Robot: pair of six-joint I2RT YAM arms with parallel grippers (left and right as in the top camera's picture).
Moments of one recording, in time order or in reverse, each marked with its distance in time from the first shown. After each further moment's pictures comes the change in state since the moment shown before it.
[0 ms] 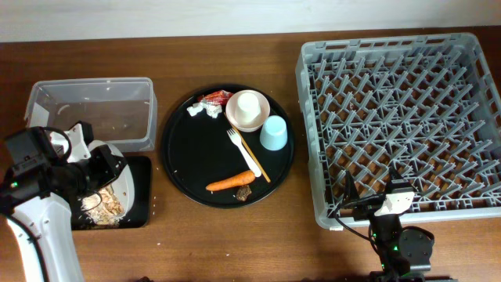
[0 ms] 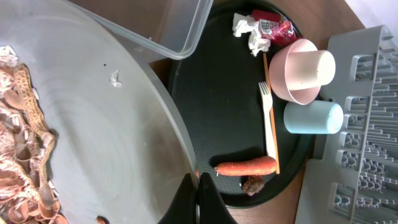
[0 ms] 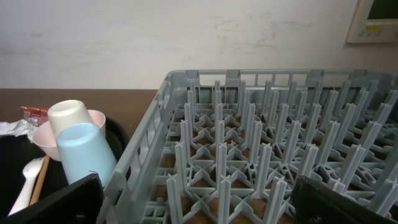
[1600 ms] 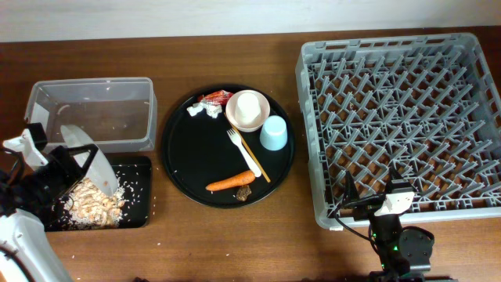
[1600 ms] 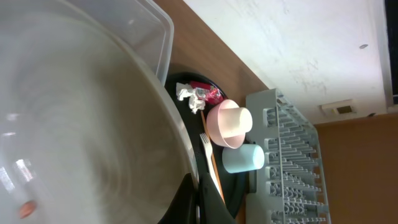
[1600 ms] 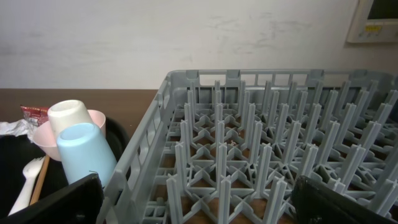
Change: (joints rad) left arm 0.288 -0.001 -0.005 0.107 0.415 0.063; right arm 0.000 0.000 0.000 0.000 0.000 -0.001
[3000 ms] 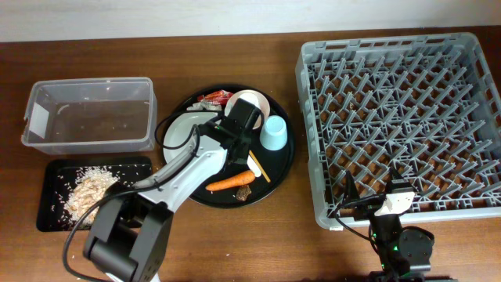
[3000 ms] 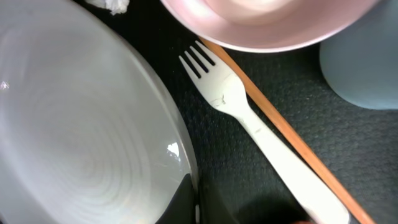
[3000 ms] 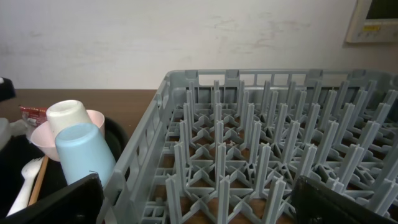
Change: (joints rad) left arm -1.321 0.565 0.155 0.240 -1.234 -0.271; right arm 0.000 0.000 0.000 0.000 0.003 0.000
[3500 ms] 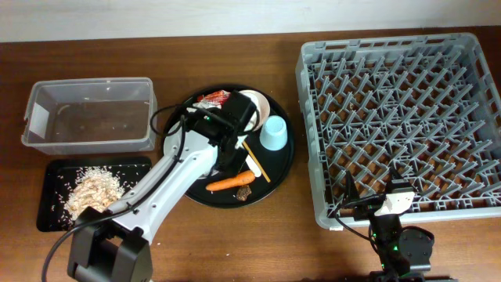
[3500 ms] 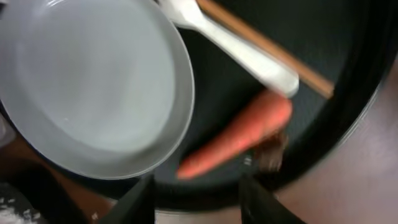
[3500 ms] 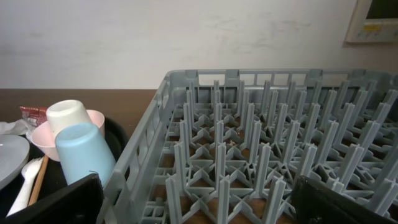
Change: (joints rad) left arm 0.002 -0.107 0.150 -0.431 0.150 0.258; right arm 0.000 0.001 0.000 0.000 0.000 0.001
